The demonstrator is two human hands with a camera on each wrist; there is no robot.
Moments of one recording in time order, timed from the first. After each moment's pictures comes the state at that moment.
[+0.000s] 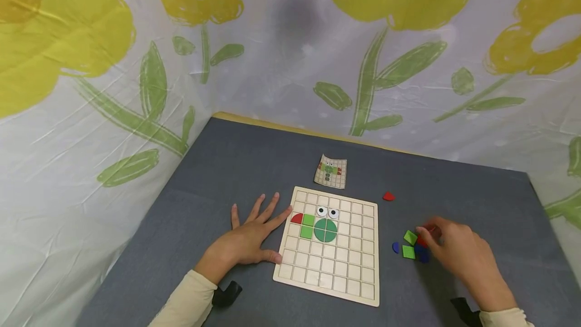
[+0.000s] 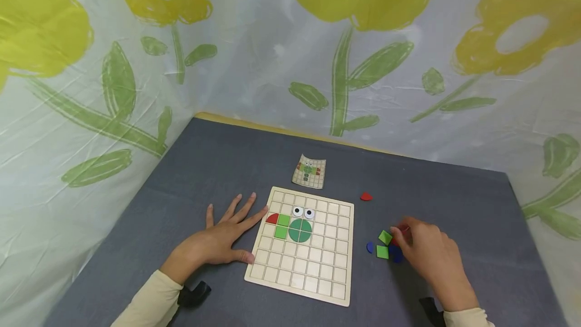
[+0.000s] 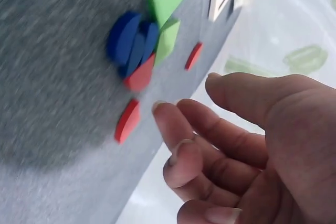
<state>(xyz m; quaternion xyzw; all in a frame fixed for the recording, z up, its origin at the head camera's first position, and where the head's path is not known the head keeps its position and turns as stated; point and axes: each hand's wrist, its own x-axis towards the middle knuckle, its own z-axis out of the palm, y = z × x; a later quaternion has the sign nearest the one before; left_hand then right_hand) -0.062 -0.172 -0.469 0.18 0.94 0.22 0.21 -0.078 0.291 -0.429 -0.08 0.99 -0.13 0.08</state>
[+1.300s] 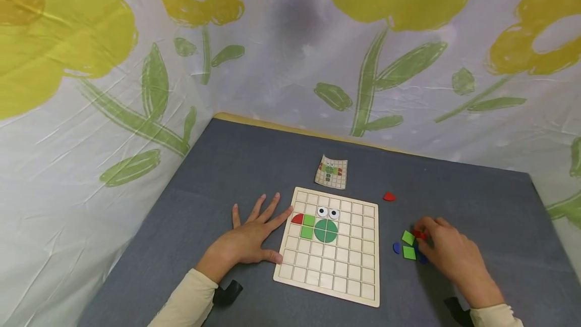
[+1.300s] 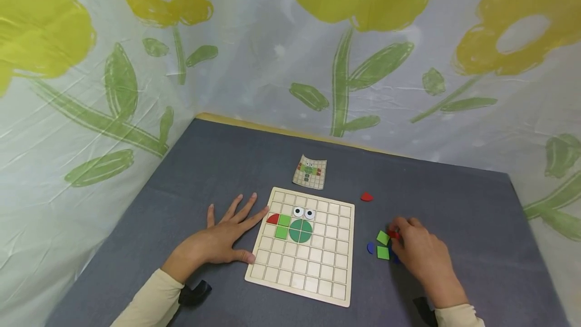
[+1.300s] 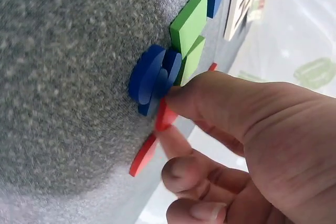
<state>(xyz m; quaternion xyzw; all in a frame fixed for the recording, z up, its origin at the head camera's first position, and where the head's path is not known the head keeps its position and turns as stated) -0.062 -0.170 -0.466 0.17 0.94 0.21 0.22 -0.079 0.284 -0.445 -0.09 0.98 -0.10 0.11</state>
